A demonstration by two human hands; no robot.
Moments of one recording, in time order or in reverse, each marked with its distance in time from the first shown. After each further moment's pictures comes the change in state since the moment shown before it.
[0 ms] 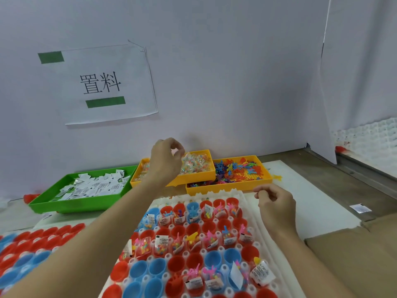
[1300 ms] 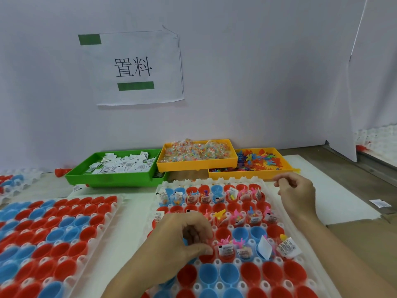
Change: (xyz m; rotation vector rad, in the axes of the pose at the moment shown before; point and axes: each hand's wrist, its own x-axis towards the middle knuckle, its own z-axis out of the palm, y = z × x) left_hand -0.182 -0.031 -0.087 -0.295 -0.635 0.086; right_hand 0.001 0.003 0.005 -0.093 -0.036 -0.037
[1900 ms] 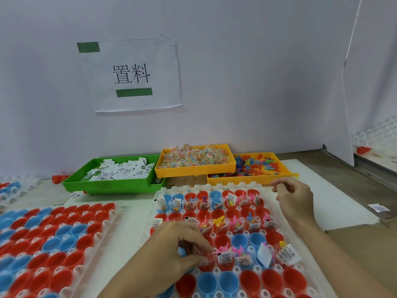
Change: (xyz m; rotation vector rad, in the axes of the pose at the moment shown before) left_hand 0.000 0.004 -0.007 0.042 -0.066 0.013; right_hand 0.000 -0.002 -0.001 0.008 -0.017 -0.002
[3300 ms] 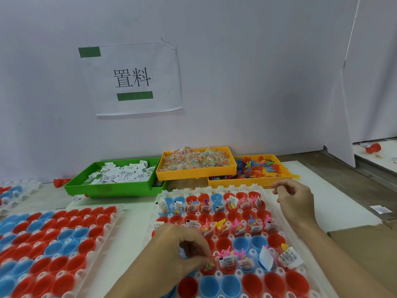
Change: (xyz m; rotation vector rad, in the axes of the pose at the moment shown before) left_hand 0.000 0.004 0.002 0.063 0.051 -0.020; right_hand 0.001 0.002 0.001 -0.001 -0.007 -0.010
